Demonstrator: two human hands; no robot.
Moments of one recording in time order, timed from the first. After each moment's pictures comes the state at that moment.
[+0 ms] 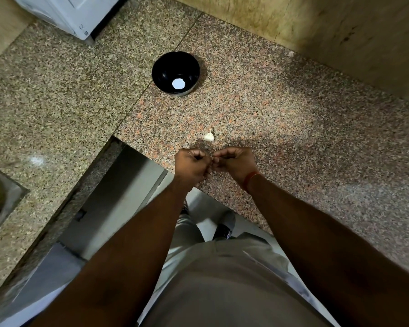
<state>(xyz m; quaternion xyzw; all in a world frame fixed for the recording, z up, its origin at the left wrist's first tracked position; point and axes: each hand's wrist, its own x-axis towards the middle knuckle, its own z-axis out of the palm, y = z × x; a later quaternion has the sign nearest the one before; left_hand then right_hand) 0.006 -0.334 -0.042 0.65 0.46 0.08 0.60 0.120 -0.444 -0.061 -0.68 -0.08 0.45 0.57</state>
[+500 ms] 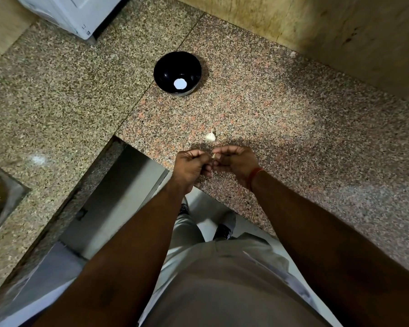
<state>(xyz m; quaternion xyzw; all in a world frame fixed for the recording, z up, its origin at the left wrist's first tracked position) 0.001 -0.331 -0.042 0.55 0.43 0.10 0.70 0.130 -0.443 -0.062 -0.62 -0.04 0.52 0.59</state>
